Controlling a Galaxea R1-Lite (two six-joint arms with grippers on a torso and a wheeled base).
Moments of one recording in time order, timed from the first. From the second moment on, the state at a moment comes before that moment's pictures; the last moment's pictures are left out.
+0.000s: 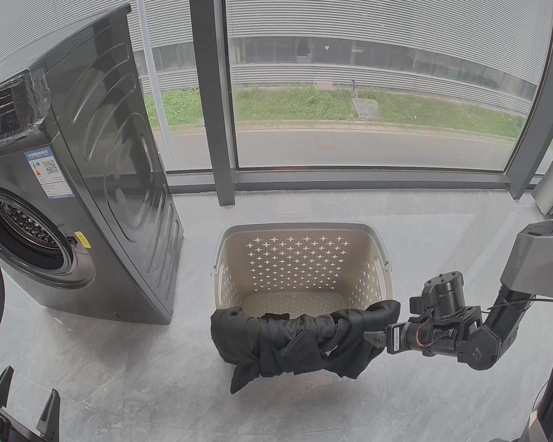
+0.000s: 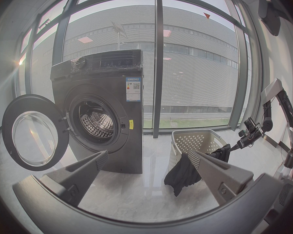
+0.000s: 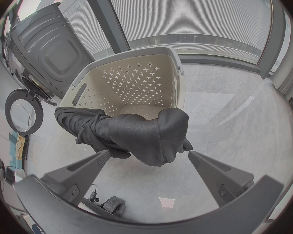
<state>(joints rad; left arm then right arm) 0.00 0.02 -0.02 0.00 0.01 -0.03 0.41 2.14 -0.50 -0.92 -0.03 0.22</state>
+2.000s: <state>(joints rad) 0.00 0.02 -0.02 0.00 0.01 -0.03 0.44 2.30 -0.69 -0.93 -0.06 0.25</state>
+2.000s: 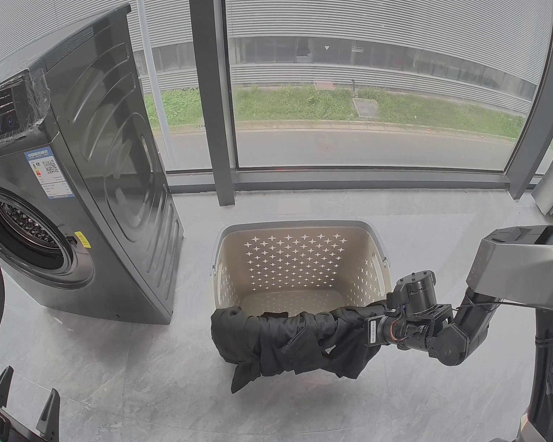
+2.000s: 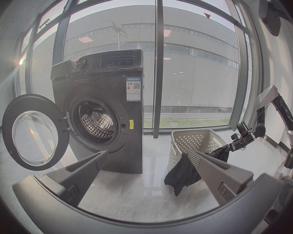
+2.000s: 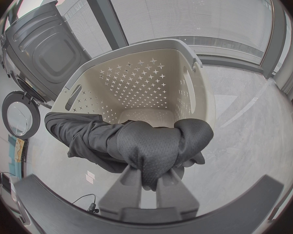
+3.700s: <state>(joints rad) 0.00 0.02 -0.02 0.00 0.01 -0.02 0.60 1.51 -0.40 -1.12 -0.12 0.14</state>
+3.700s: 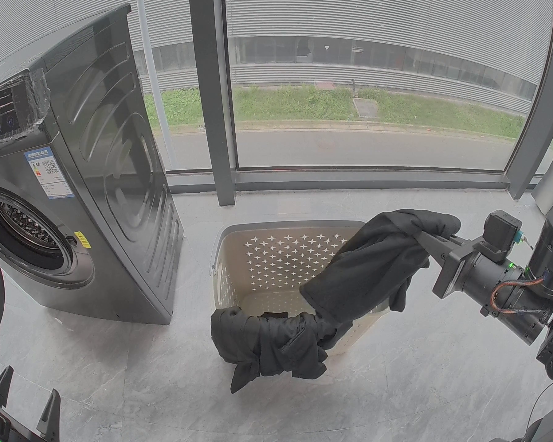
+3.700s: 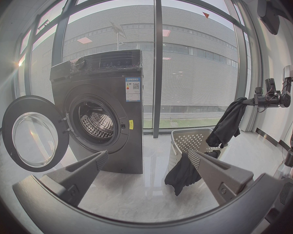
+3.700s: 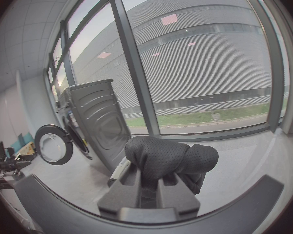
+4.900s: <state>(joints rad) 0.00 0.02 -0.02 0.00 0.01 -0.02 0.59 1.50 -0.38 -1.12 -0.21 0.13</state>
